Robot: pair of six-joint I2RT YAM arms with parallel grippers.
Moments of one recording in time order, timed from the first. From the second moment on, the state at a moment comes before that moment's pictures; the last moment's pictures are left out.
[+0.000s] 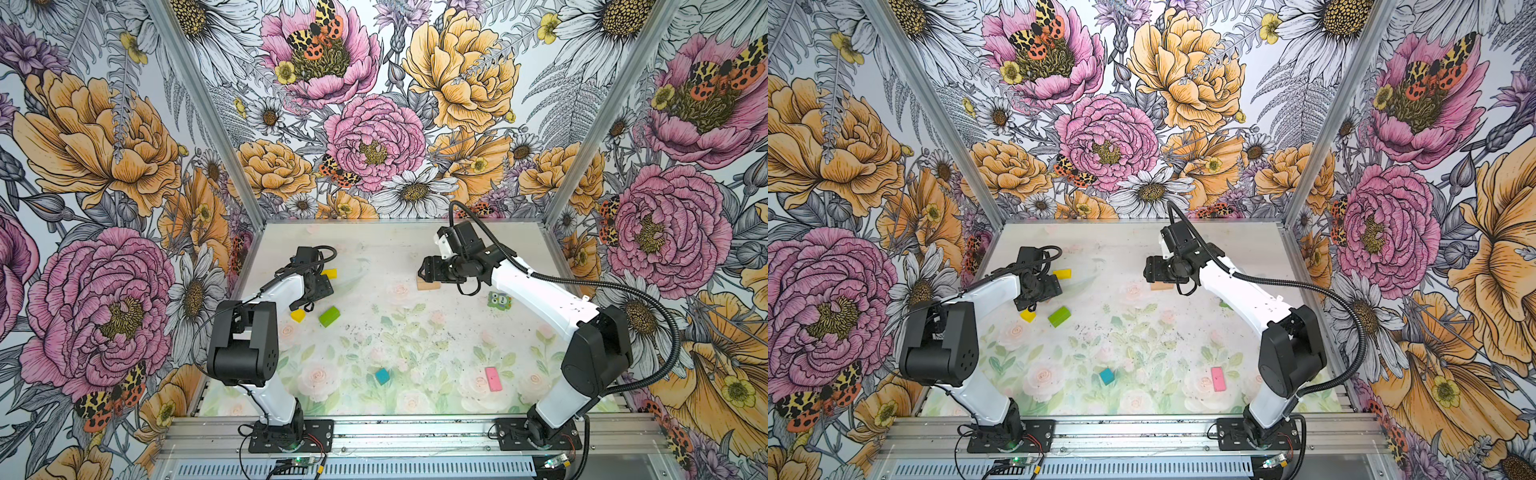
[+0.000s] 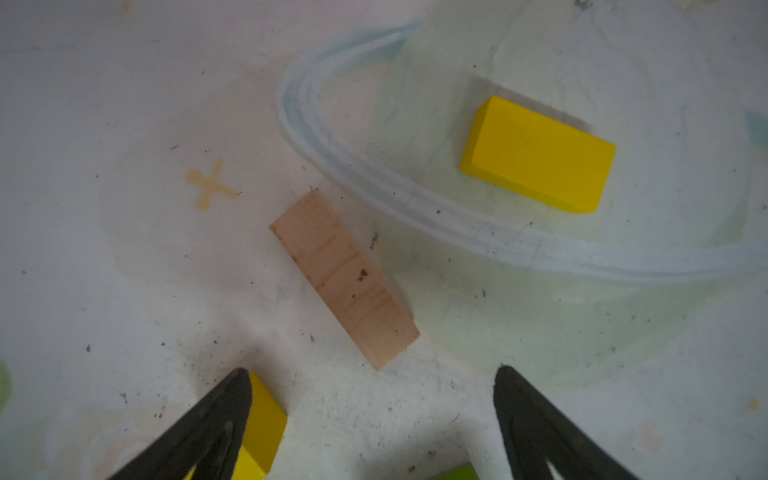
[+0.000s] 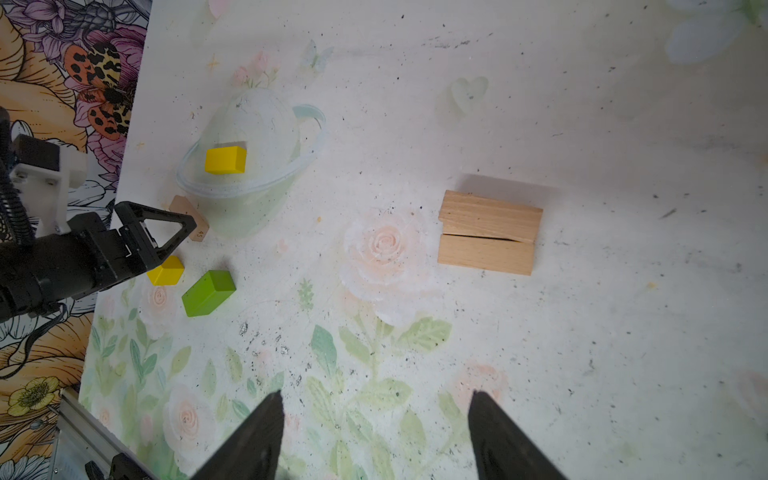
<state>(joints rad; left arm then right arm) -0.07 1.71 1.06 -0.51 -0.17 -0.50 0.52 1.67 1.45 -0.72 -0.20 0.45</state>
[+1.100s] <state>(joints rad) -0.19 1.89 1.21 -0.49 -0.14 -0.50 0.50 1.66 1.43 -0.72 -0.20 0.45</state>
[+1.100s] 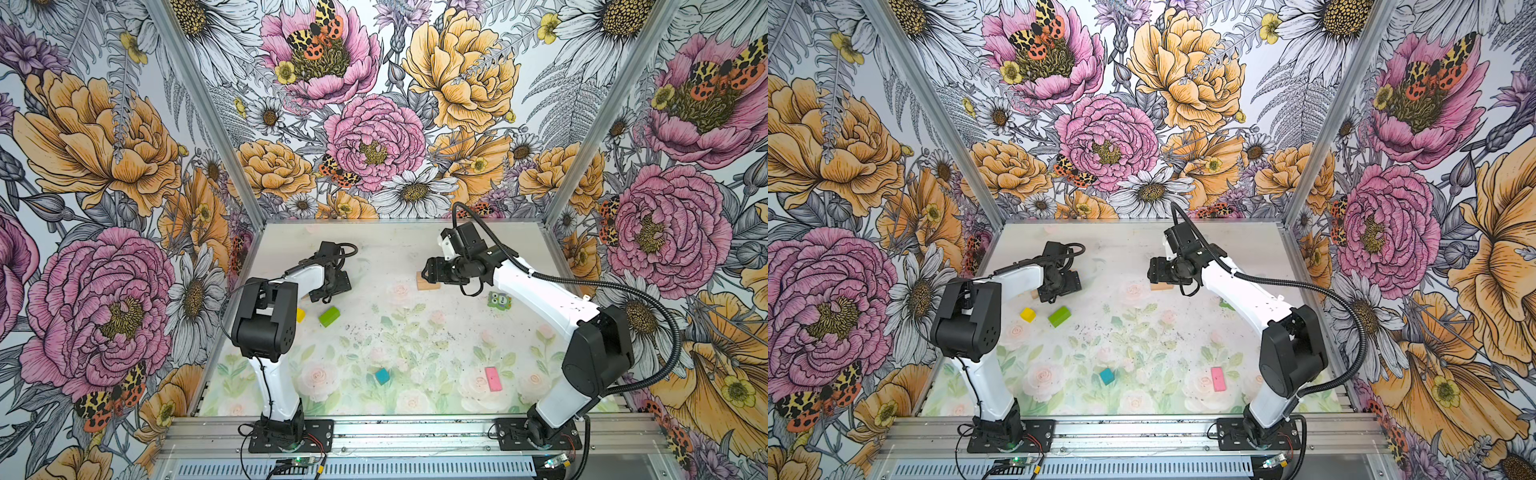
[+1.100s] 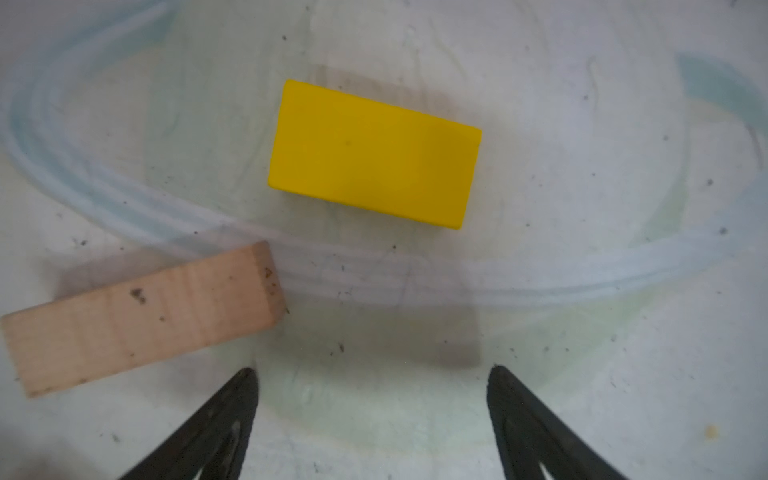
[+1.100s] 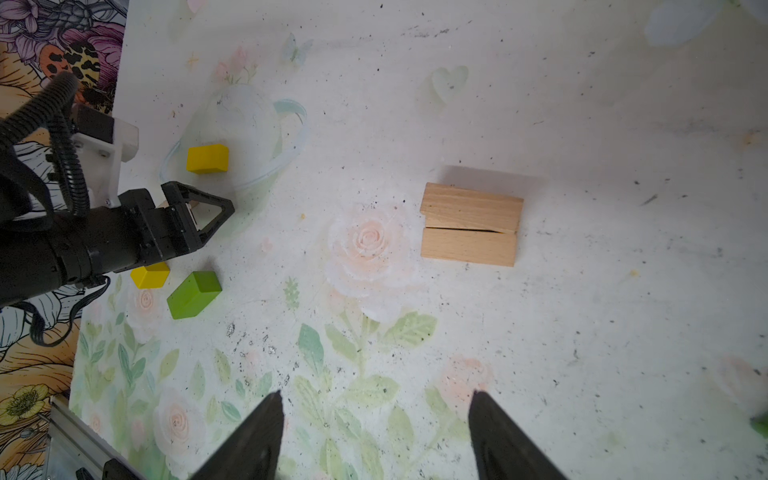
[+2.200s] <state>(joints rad) -0.07 1.85 1.18 -0.55 -0.26 -0.49 0.50 1.66 1.43 -0.73 -0.21 0.42</state>
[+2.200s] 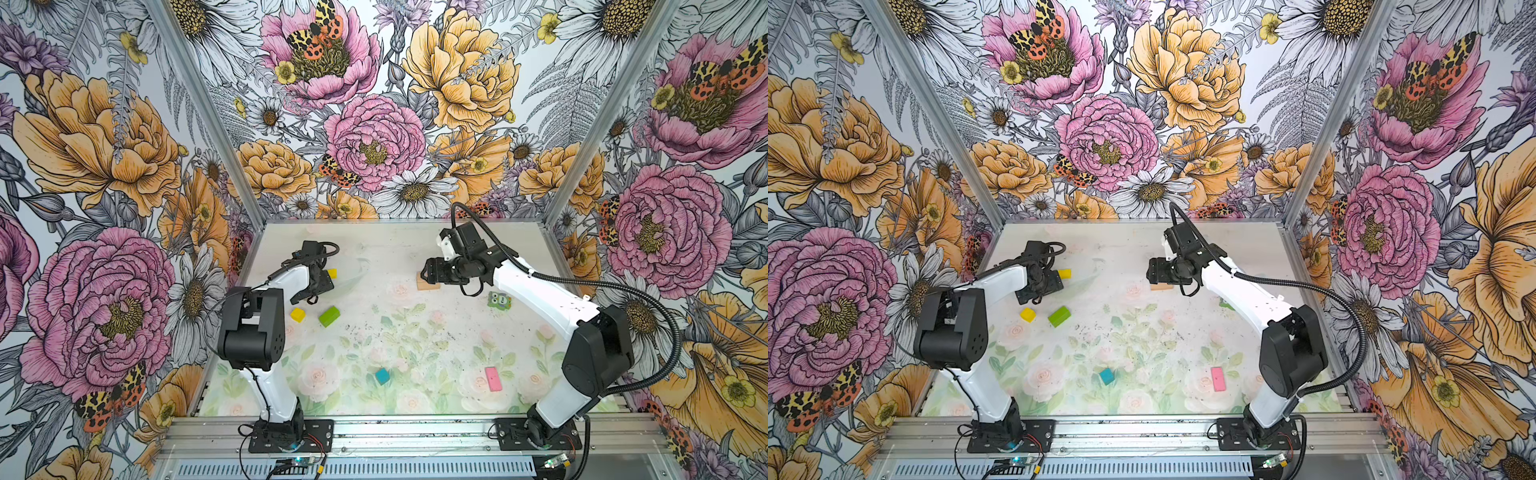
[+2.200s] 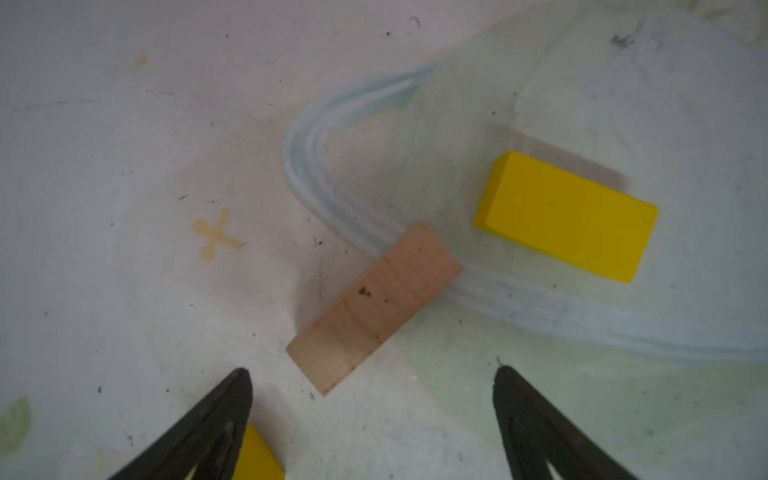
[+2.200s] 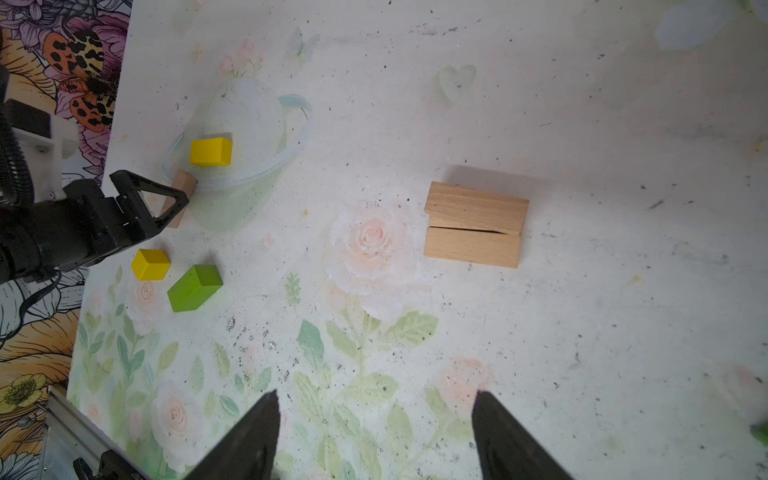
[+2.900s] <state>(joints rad) -0.04 1.91 1.22 -0.53 -0.16 -0.39 0.49 1.64 1.40 -0.73 -0.21 0.41</state>
